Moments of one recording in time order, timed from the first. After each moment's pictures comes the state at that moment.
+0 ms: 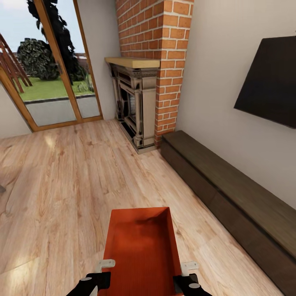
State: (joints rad) left arm -0.45 -0.05 0.03 -0.32 0.01 0.13 0.05; right arm -0.50 0.10 0.65 -0.18 -0.52 -0.03 -0.21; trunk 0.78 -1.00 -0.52
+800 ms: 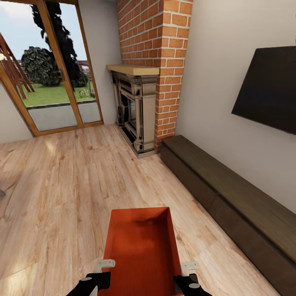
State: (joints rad) left arm -0.45 -0.05 0.03 -0.32 0.01 0.13 0.05; right arm -0.50 0.10 0.65 -0.18 -0.52 -0.03 -0.21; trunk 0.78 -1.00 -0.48
